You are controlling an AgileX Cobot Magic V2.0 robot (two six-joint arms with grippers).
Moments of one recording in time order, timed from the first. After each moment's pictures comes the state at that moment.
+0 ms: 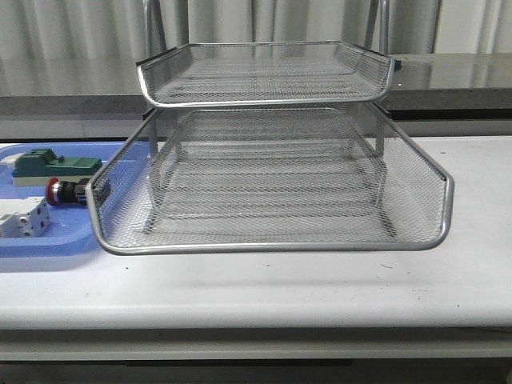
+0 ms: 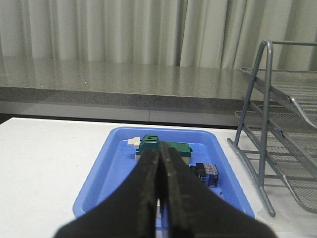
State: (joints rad) left arm 0.02 -0.01 0.00 0.05 0.03 -0.13; right arm 0.04 0.48 -0.74 0.06 0.99 0.01
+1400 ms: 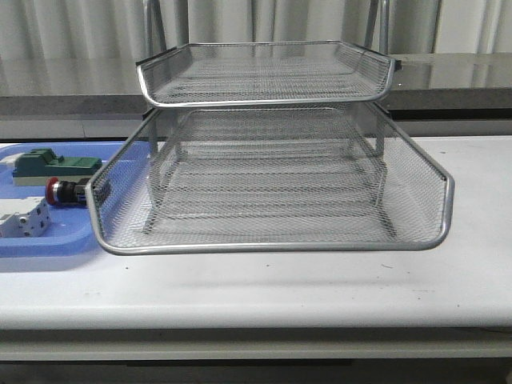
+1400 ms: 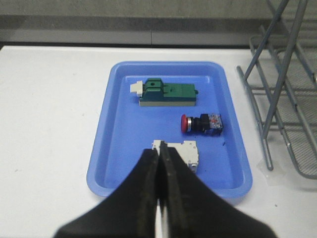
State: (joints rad) left arm 0.02 0.77 -0.79 0.05 0.60 -0.06; right arm 0.04 0.48 -0.74 0.06 0.99 0.01
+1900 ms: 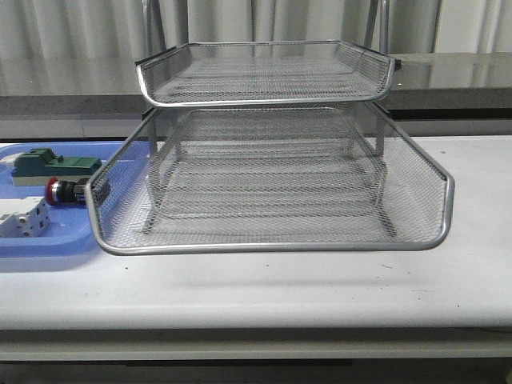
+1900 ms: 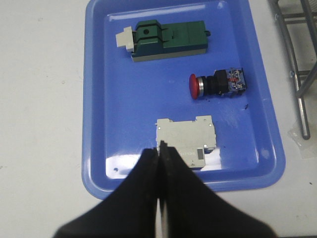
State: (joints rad) left arm 0.02 1.35 -1.21 0.05 0.81 0.06; right arm 0.04 0.48 -0.74 0.06 0.99 0.01
